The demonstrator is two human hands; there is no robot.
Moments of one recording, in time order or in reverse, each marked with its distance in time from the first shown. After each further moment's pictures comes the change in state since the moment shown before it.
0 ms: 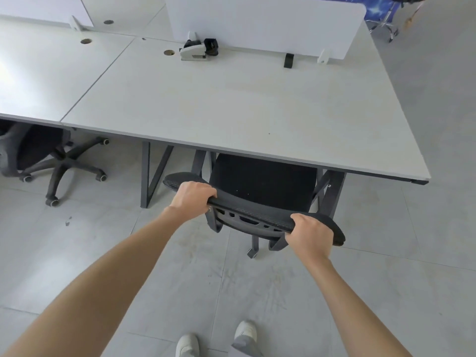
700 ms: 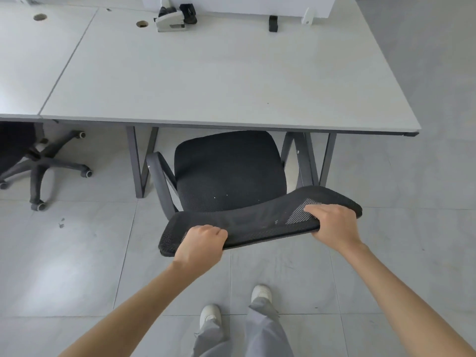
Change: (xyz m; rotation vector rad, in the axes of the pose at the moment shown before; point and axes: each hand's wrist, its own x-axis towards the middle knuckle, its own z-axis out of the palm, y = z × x) left_hand -0.137 0.003 0.033 0.049 0.062 0.344; right_hand -0.063 0.000 -0.003 0.122 0.126 -0.211
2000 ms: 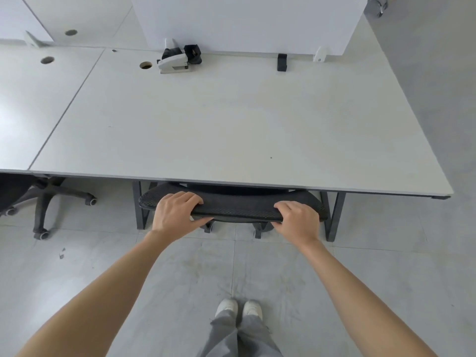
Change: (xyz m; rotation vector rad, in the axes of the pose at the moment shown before) left_hand 0.178 -0.160 -0.018 -0.047 0.190 -0.263; right_hand 0.212 0.015 0.055 0.025 0.041 -0.052
